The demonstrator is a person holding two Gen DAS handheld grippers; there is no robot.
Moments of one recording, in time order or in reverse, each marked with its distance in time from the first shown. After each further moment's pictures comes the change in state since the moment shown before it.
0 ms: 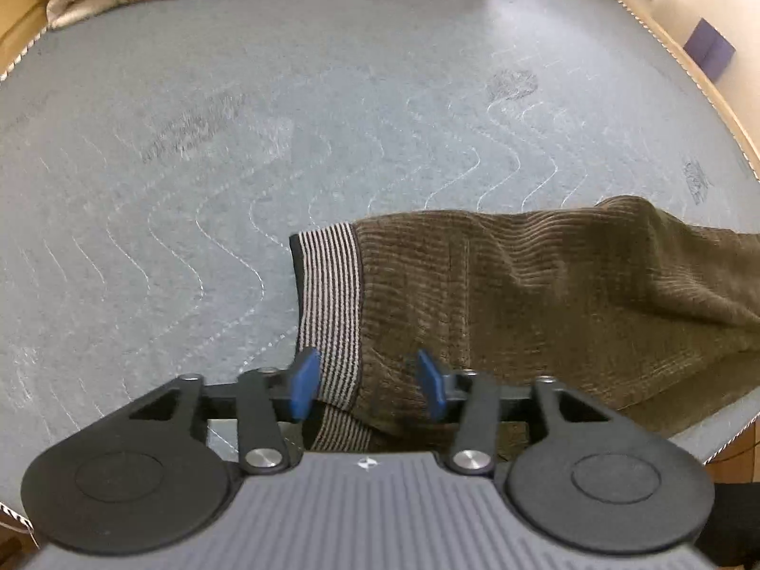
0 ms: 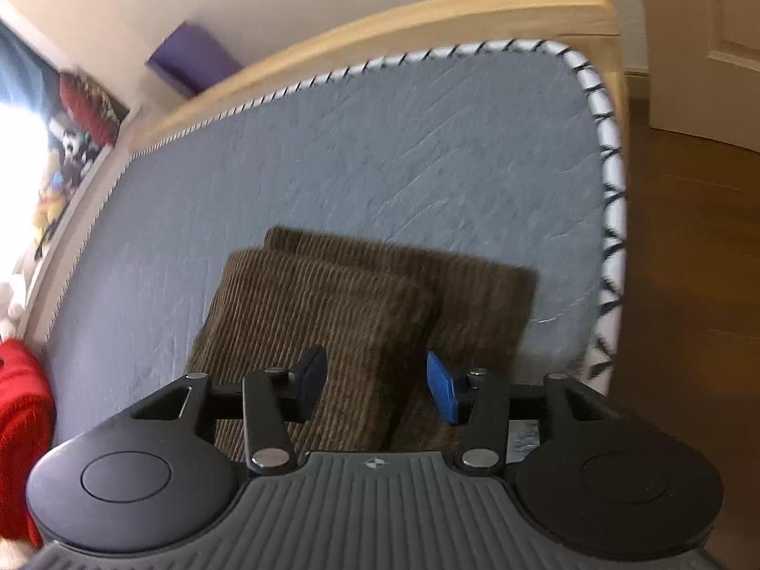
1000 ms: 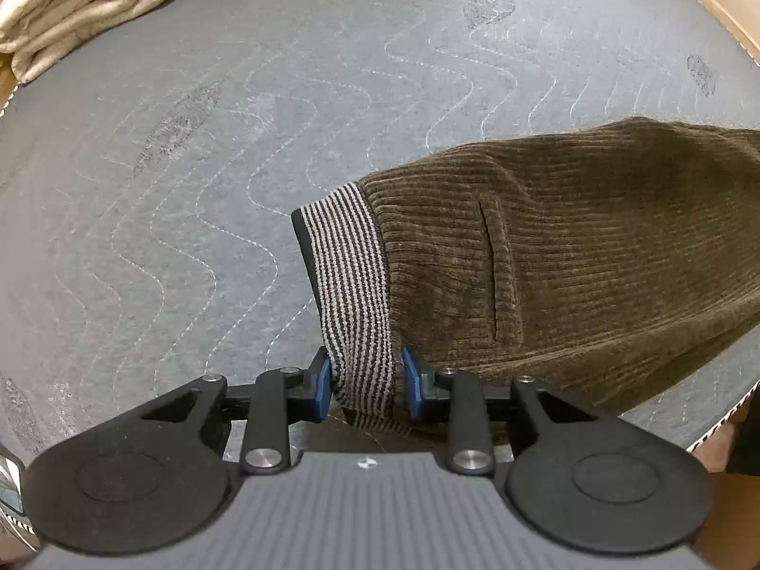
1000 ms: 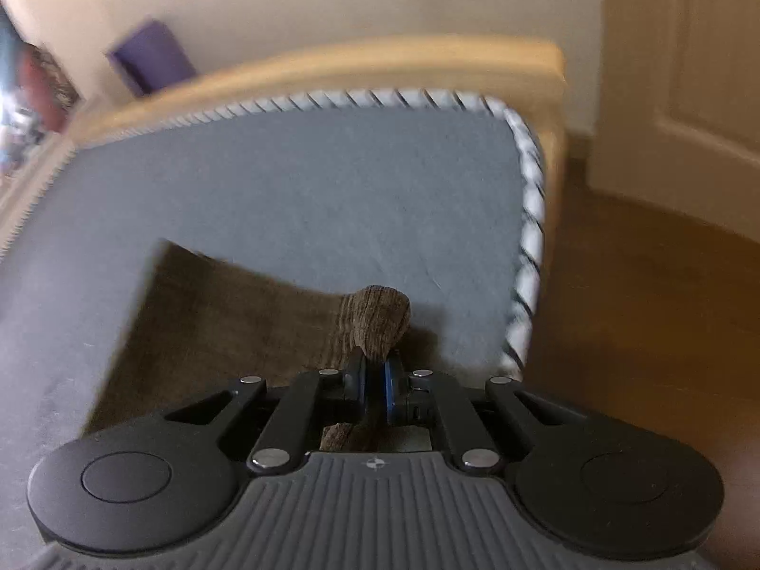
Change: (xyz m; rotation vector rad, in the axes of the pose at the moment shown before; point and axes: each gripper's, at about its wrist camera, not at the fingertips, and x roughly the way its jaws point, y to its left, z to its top) left arm 0.013 -0.015 -0.020 0.230 0.065 0.102; right arm -0.025 -0.004 0.009 -0.180 -0.164 -0.188
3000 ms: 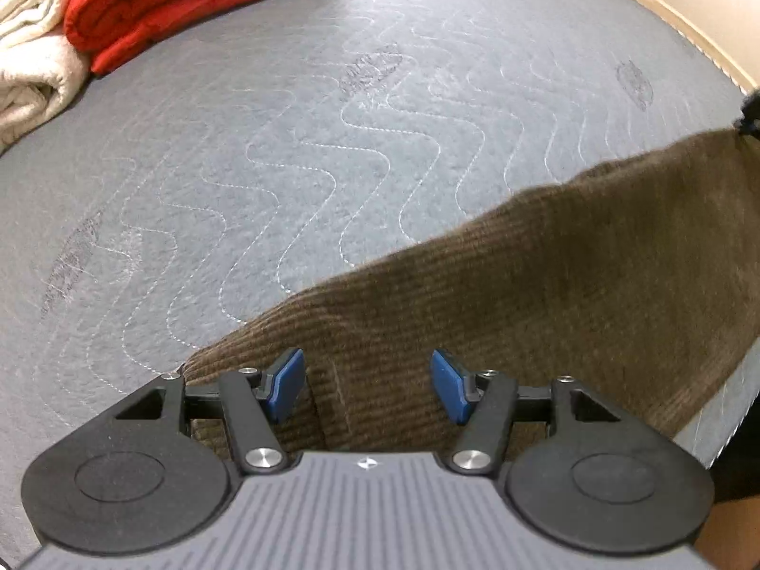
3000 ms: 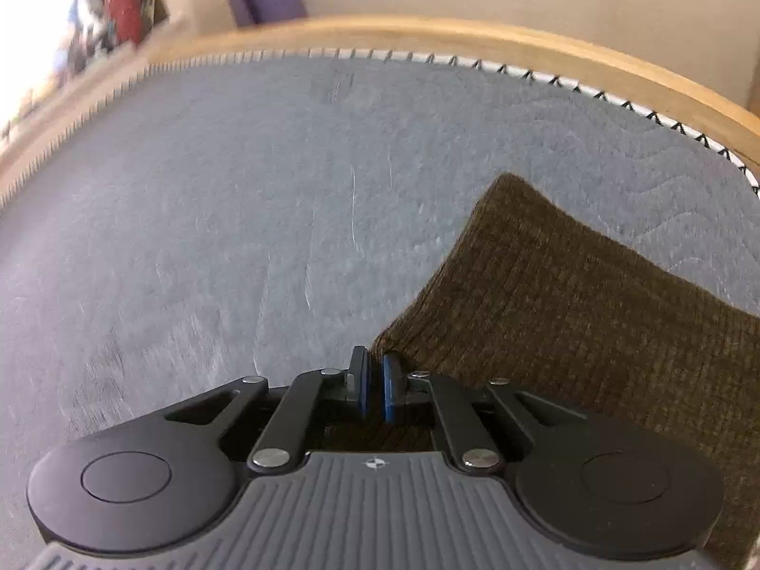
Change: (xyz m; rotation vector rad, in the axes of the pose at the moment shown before) left arm 0.022 -0.087 0.087 0.128 -0.132 -0.075; right arm 0.089 0.205 -0.038 -0.061 0.006 0.046
